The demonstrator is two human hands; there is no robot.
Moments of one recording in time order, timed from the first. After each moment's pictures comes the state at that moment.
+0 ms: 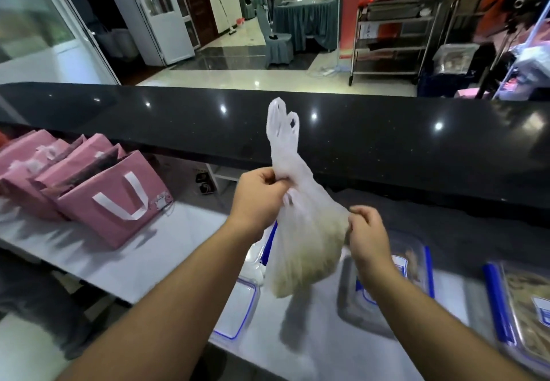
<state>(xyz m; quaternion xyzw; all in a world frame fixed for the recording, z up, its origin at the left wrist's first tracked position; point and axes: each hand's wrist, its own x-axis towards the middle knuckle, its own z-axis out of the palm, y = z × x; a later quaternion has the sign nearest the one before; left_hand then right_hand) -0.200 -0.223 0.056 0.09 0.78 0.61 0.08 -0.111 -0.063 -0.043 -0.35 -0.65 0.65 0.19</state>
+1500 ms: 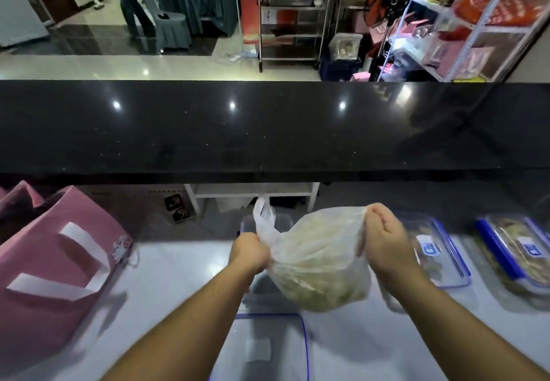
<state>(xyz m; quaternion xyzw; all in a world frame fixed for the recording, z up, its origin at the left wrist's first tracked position) -0.373 -0.319 -0.110 0.13 0.90 0.28 0.31 -0.181 -0.191 -0.013 -0.42 -0.72 0.48 0.28</state>
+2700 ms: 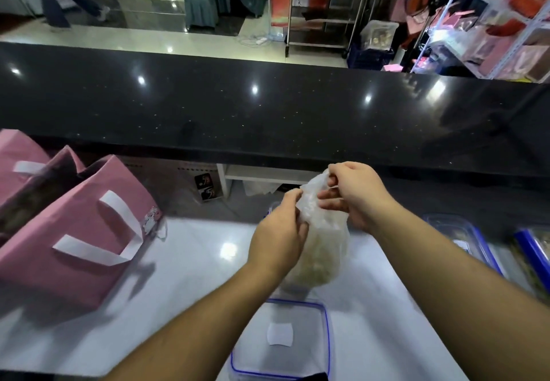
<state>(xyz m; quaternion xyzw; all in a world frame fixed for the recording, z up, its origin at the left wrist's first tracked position) -0.357 -0.361 -0.067 0.35 0.84 0.40 0.09 -0.311 -0.204 0.009 -0.42 -0.63 0.64 0.13</state>
